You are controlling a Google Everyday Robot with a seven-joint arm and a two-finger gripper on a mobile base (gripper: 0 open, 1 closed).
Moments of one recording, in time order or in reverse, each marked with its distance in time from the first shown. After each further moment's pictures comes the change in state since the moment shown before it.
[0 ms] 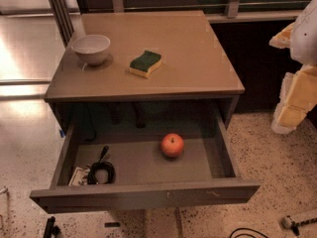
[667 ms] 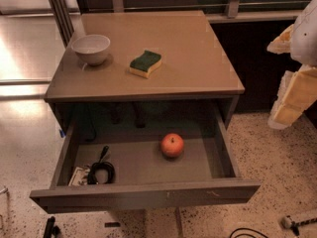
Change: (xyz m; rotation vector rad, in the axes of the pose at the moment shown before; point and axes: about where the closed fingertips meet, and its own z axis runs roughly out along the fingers) arm 0.000 0.000 0.000 0.000 0.000 0.000
